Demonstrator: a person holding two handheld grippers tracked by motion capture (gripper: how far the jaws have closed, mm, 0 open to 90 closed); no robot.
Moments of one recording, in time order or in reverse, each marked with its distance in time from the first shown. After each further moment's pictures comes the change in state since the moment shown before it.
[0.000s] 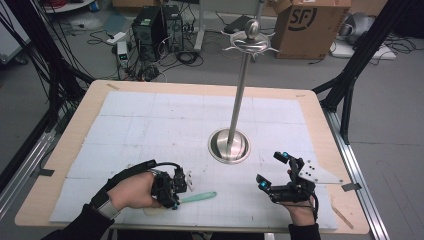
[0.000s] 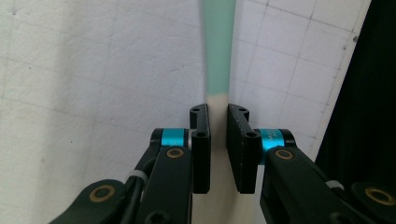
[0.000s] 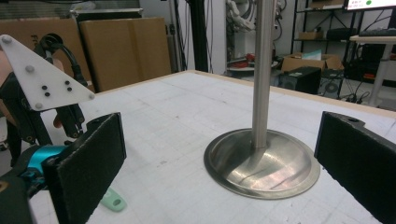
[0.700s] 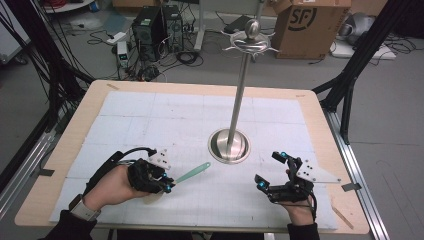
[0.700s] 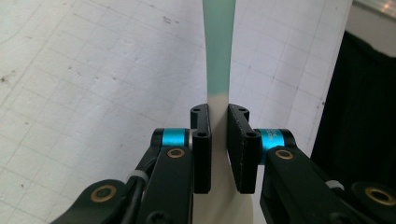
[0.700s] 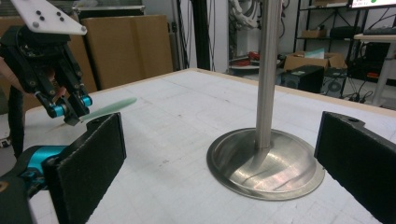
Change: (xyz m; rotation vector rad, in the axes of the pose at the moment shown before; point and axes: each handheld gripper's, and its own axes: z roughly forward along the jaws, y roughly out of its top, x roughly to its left) left arm 0.021 -0.043 -0.052 -0.404 0.029 -0.156; right arm 0.001 0.000 0.003 0.008 0.008 0.001
